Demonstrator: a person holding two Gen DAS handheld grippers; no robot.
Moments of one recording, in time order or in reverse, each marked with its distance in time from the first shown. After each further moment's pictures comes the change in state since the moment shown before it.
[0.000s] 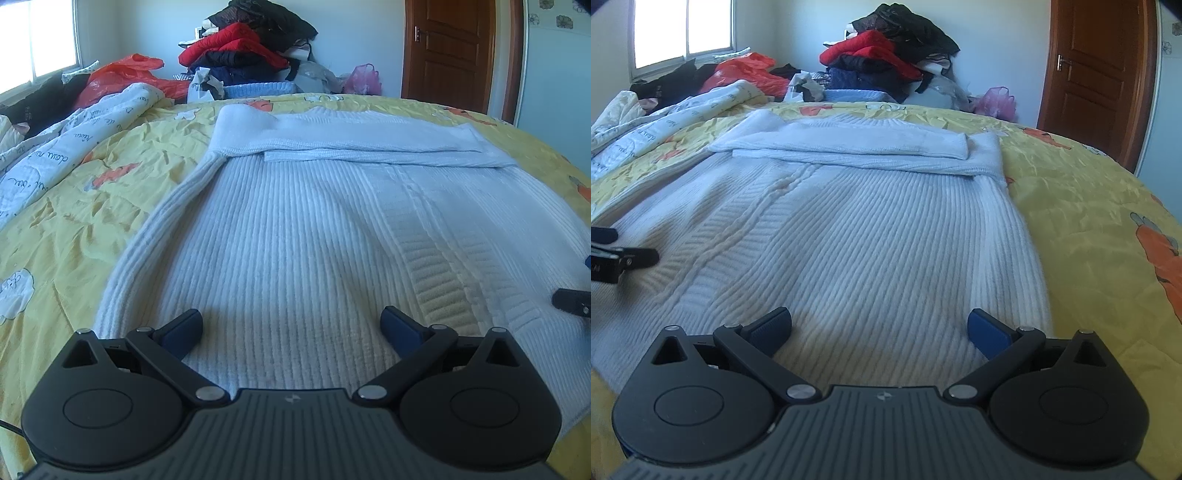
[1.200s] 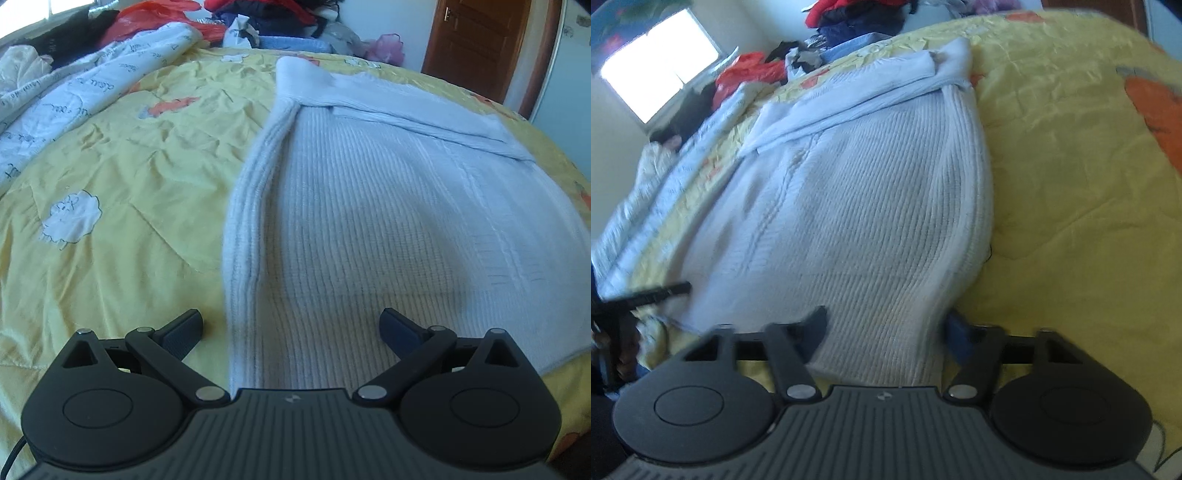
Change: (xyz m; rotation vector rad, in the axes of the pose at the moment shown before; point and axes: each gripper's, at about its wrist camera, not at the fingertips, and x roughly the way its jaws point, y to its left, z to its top) left arm -0.036 0.080 -0.017 -0.115 0.170 -0.053; right arm -0.055 -0.089 -0.013 0.380 0.263 0.326
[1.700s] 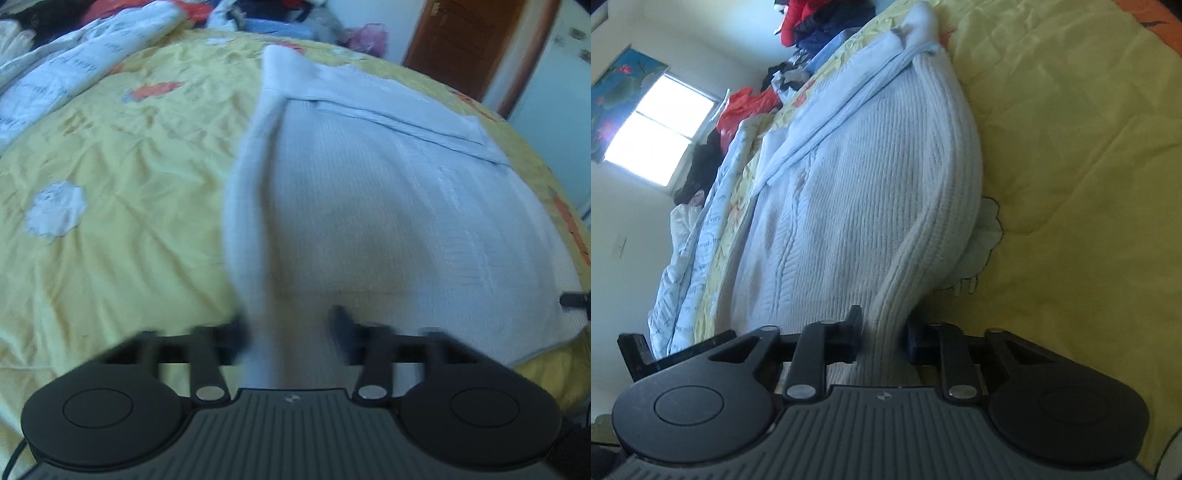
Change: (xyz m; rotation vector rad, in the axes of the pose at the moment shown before) left arm -0.006 0.018 0.015 -0.047 0.075 -0.106; right arm 0.025 -0.036 0.009 0.251 0.036 0.198
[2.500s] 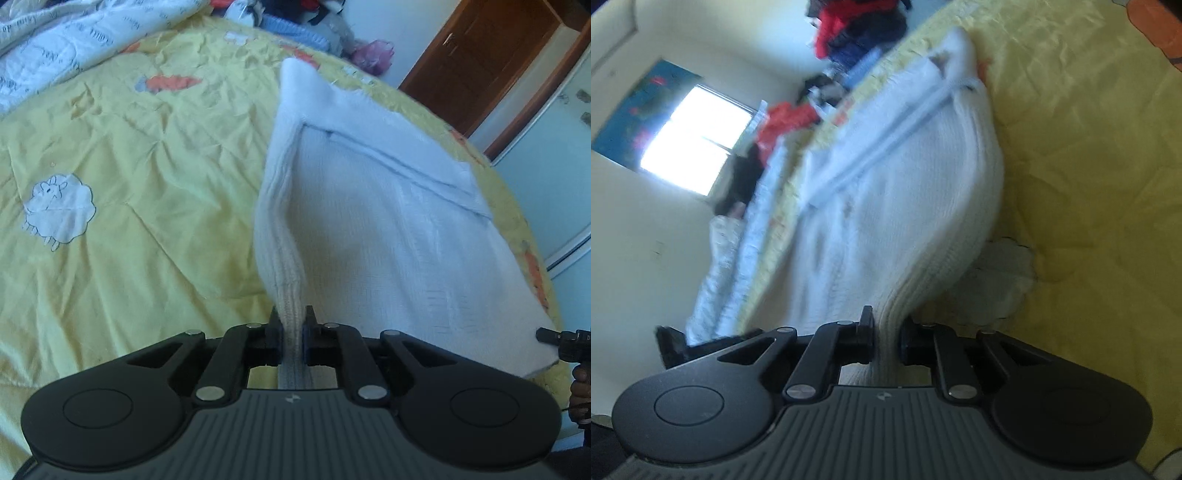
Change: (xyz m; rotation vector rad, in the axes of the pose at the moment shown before) left arm -0.008 0.040 0.033 -0.144 0.024 -0.140; right arm -0.026 0.005 0.023 -0.007 -0.029 0.118
